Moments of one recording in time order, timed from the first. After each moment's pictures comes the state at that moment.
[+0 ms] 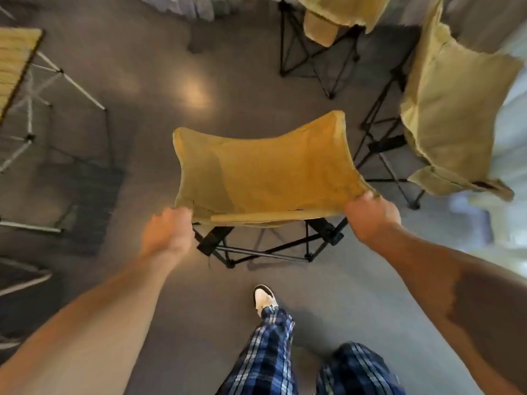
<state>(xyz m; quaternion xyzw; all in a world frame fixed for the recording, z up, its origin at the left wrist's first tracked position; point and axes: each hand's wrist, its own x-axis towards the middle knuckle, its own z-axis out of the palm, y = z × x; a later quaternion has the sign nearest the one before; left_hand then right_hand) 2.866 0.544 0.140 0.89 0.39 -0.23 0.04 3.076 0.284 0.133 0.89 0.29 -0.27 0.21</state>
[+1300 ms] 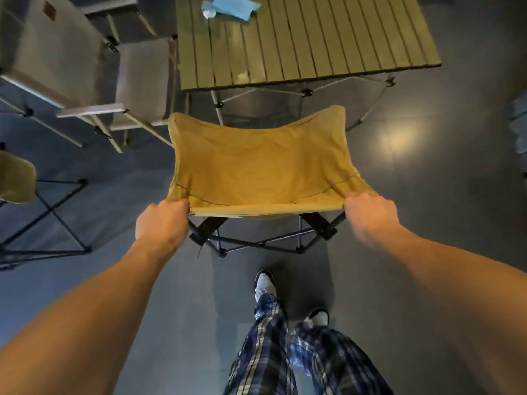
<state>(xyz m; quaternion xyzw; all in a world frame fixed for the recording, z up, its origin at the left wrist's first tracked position) 2.604 0.916 0.097 0.52 0.82 -0.17 0.16 2.921 1.048 0.115 0.54 0.78 -0.06 0.31</state>
